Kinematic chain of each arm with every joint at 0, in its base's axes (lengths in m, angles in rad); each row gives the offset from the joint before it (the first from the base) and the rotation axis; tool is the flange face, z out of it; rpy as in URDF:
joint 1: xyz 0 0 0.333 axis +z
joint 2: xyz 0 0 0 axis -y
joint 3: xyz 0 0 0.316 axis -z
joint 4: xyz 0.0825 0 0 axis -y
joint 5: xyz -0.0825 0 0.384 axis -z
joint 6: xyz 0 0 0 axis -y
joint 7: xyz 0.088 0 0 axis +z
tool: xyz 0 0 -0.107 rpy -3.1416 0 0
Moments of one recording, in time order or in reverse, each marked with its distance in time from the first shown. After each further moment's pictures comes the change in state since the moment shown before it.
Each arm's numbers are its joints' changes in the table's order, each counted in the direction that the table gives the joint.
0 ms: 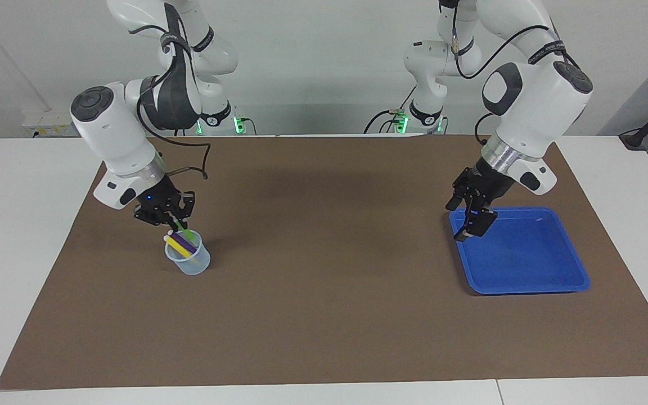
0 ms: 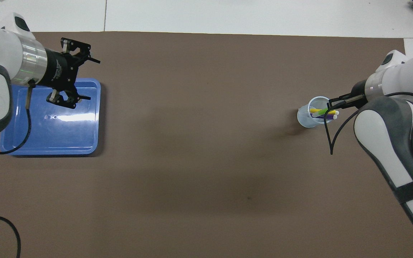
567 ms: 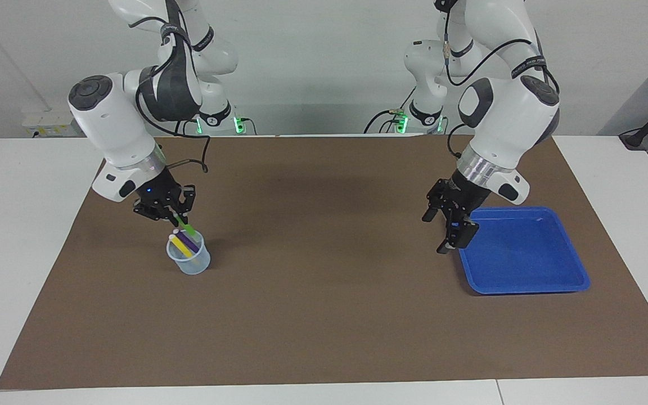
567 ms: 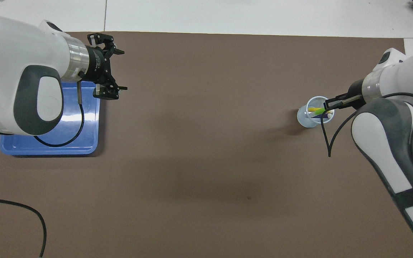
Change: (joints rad) left arm -0.105 -0.077 0.001 -0.001 0.017 0.206 0.440; right arm 0.023 0.012 -0.005 0.005 -0.001 -0.014 0.002
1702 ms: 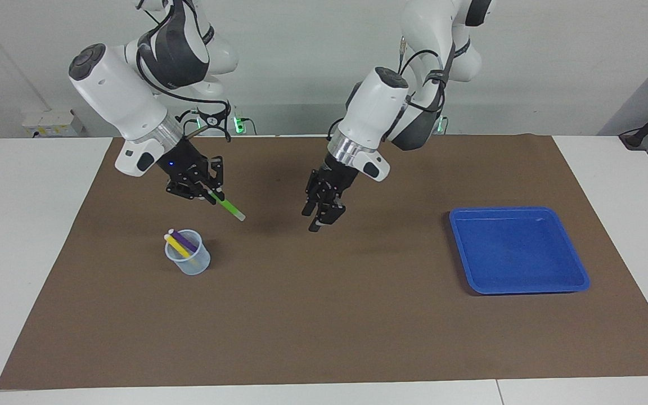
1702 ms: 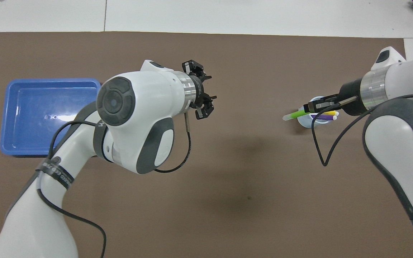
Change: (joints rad) left arm -0.318 -0.049 0.005 -0.055 0.000 0.316 0.457; right arm 0.049 0.080 -0.003 0.033 -0.208 -0.103 -0.002
